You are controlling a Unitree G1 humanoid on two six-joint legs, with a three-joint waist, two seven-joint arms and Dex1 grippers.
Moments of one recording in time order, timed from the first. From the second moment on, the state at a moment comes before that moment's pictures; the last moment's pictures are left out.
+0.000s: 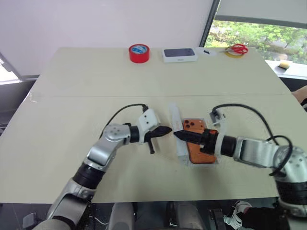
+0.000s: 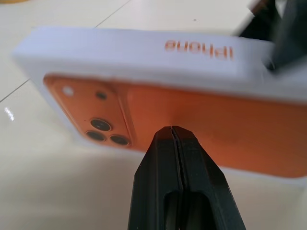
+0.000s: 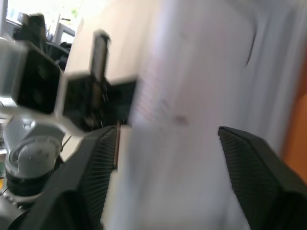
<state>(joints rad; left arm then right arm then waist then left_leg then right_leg) -0.52 0.28 -0.34 -0.01 -0.18 0.34 -0.85 -0.37 -0.79 -0.15 -0.25 1.96 1.11 -0.34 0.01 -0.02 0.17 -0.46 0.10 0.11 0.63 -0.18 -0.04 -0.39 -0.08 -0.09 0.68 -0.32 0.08</state>
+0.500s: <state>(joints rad) -0.56 0.14 -0.42 0.07 -0.14 0.35 -0.82 -0.26 -1.05 -0.25 -0.23 1.58 1.10 -0.16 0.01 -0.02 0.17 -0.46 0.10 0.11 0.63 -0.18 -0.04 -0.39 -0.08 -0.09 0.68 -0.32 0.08</state>
